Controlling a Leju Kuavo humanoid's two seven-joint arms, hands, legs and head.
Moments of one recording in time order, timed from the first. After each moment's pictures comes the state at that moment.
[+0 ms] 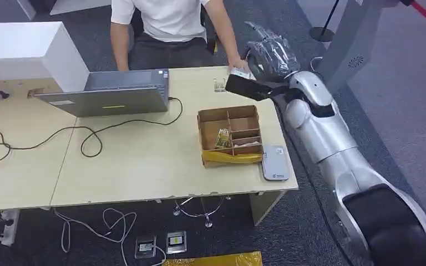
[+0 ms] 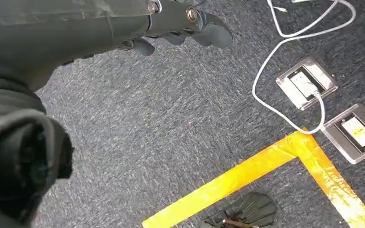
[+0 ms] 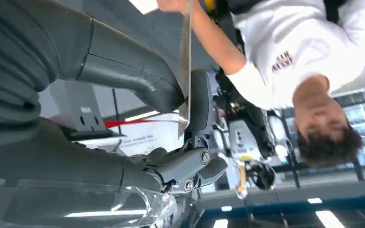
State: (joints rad) left arm -0.17 0.21 -0.99 -0.21 0.39 0.40 -0.20; right arm -1.00 -0.18 0.51 -0.93 0.84 -0.02 -0.22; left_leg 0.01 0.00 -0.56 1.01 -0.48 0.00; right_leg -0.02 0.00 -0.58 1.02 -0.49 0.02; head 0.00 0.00
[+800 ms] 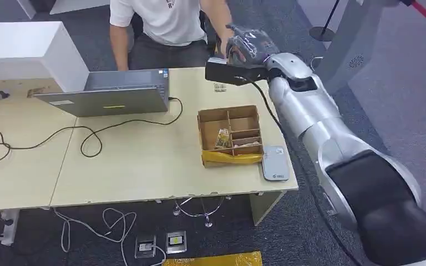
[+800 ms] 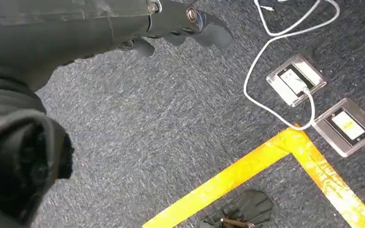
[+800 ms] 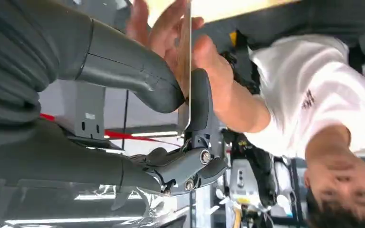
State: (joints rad) left arm -0.21 0.22 -0.99 -0.21 0.35 0.33 -0.19; right arm -1.22 -0.02 0.57 -0.53 0.96 0.10 -0.19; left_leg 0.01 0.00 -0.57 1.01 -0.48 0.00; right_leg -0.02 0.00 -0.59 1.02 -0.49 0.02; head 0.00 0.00
